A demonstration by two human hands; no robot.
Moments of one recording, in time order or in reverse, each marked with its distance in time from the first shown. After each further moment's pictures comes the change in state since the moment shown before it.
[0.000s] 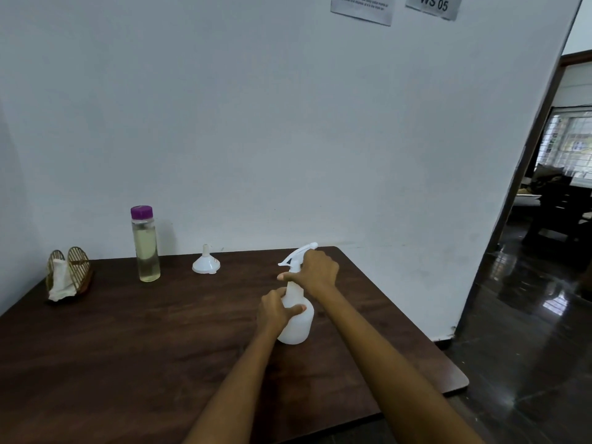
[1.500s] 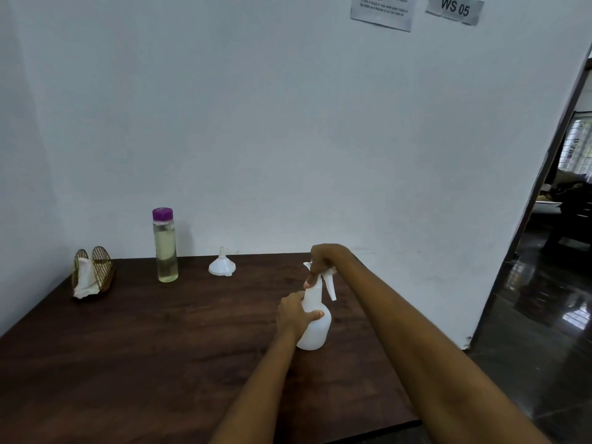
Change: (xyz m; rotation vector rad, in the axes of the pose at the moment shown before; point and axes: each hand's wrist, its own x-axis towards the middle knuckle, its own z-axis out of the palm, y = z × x) left_hand -0.006 0.002 -0.002 0.017 0.038 0.070; right_hand 0.047 -0.034 -0.039 -0.304 -0.661 -0.099
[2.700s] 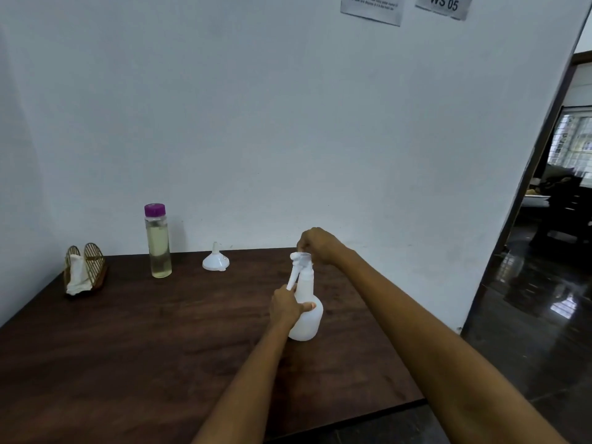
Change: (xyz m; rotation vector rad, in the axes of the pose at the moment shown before) left_hand 0.001 0.007 -0.001 -0.052 -0.013 -0.101; right_hand 0.001 0.022 0.013 0.101 0.421 -0.343
